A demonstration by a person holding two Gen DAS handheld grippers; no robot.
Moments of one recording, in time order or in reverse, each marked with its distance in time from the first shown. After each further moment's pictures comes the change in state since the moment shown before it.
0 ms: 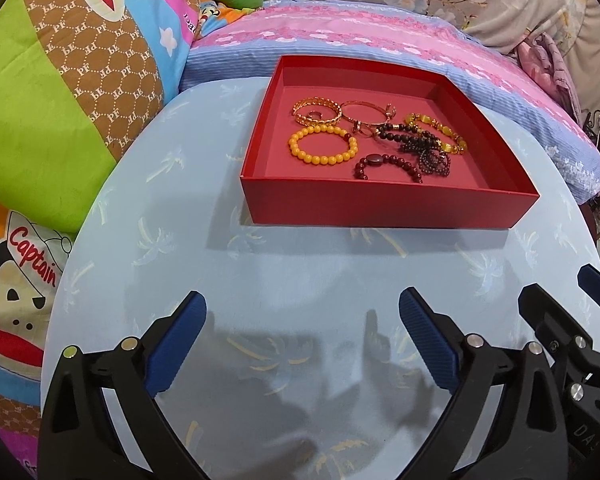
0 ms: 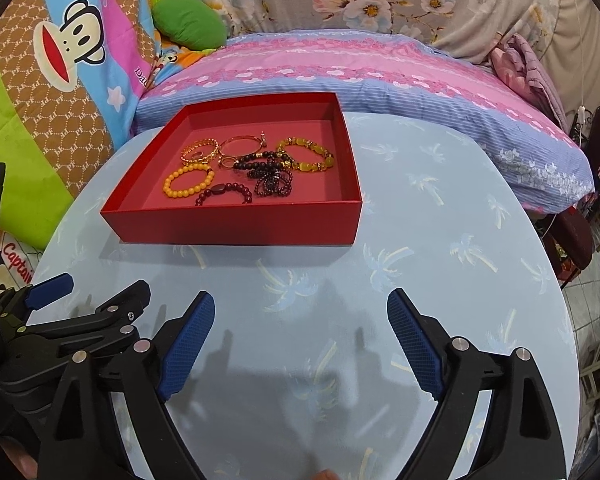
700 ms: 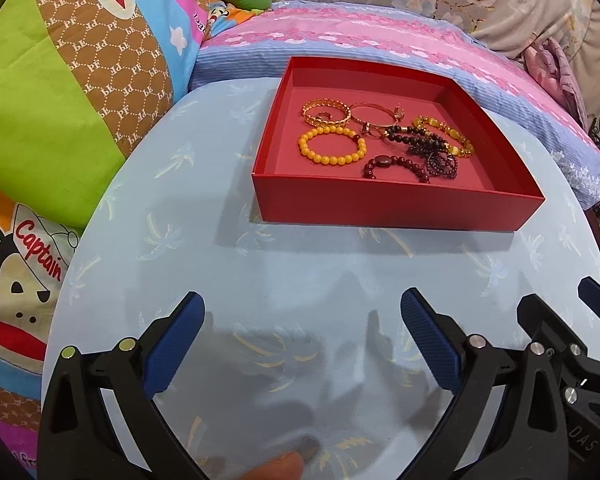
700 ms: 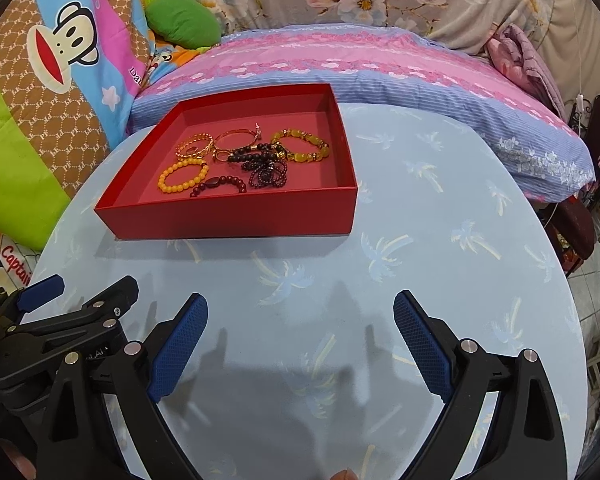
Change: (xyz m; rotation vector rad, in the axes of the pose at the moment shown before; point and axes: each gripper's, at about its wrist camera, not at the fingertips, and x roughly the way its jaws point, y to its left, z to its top) left arm -0.002 0.002 -0.003 -0.021 -0.008 0.026; right arm 0.006 -0.005 -0.004 0.021 0.016 0.010
